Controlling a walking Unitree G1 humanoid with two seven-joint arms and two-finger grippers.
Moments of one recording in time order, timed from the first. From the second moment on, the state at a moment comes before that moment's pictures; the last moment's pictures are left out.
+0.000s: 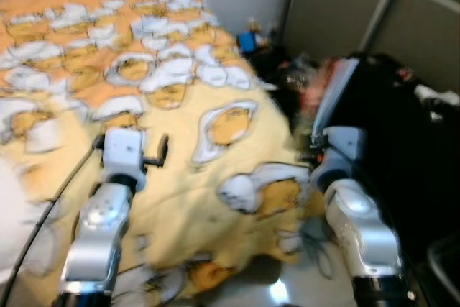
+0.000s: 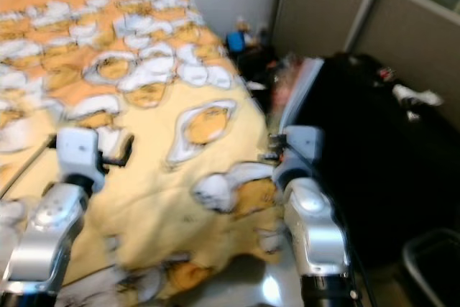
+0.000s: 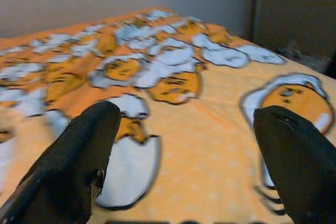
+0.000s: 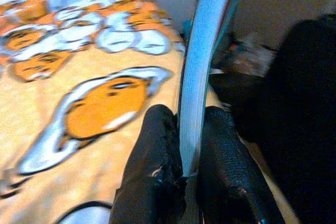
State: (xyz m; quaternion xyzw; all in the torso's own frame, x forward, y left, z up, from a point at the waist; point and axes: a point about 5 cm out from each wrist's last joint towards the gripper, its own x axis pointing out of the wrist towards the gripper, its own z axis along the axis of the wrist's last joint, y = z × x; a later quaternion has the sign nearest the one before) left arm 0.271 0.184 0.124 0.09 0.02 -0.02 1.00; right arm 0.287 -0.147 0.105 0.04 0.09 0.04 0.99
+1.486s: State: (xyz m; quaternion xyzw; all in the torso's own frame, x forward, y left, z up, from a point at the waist) left arm 0.267 0.193 0.122 0.10 0.03 -0.02 0.99; right arm 0.277 -0.143 0.096 0.06 0.10 0.01 0.99
